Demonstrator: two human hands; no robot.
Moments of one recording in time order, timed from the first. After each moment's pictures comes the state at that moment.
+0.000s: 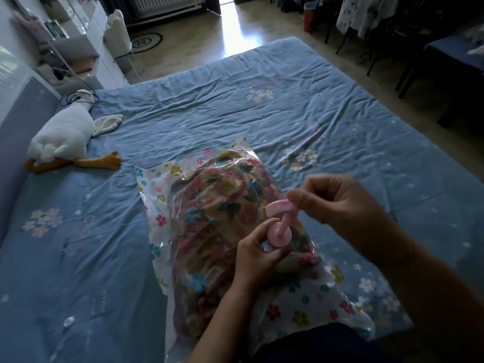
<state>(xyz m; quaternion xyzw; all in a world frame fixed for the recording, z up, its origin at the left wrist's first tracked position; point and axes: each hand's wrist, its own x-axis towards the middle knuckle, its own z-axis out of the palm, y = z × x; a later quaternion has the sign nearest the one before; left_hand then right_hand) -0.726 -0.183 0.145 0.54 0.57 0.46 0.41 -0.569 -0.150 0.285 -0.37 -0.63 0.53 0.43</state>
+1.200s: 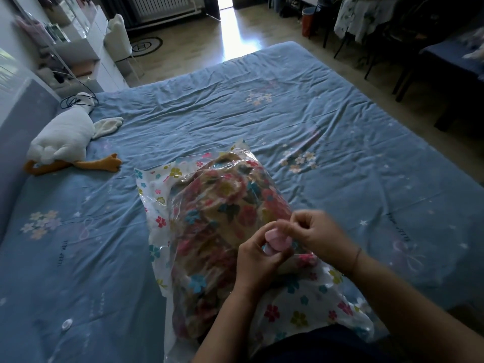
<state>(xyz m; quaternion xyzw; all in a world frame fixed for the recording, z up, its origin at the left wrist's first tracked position) -0.720 -0.192 0.154 0.55 0.56 0.47 0.41 -0.575 -0.153 0.214 -0.50 -0.63 0.49 0.32</state>
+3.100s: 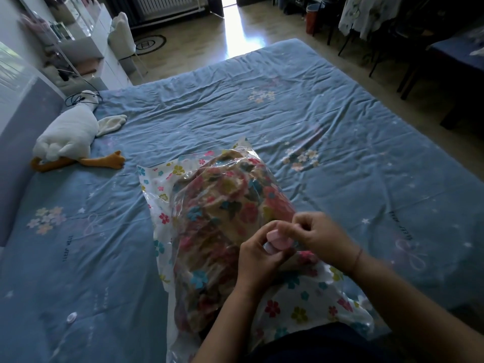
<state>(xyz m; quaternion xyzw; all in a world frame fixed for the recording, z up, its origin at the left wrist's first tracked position) -0.718 -0.198 0.157 0.55 0.55 0.46 0.43 -0.571 -0.158 0.211 -0.51 -0.67 0.45 0.30</state>
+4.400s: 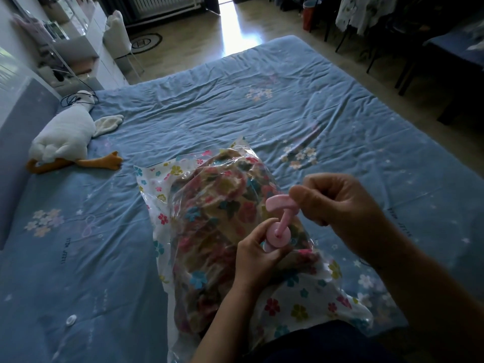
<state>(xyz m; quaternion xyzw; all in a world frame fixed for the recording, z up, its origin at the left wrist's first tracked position) -0.723 -0.191 0.145 0.54 0.58 0.45 0.41 -0.566 -0.158 0.279 -0.34 -0.61 0.55 0.46</state>
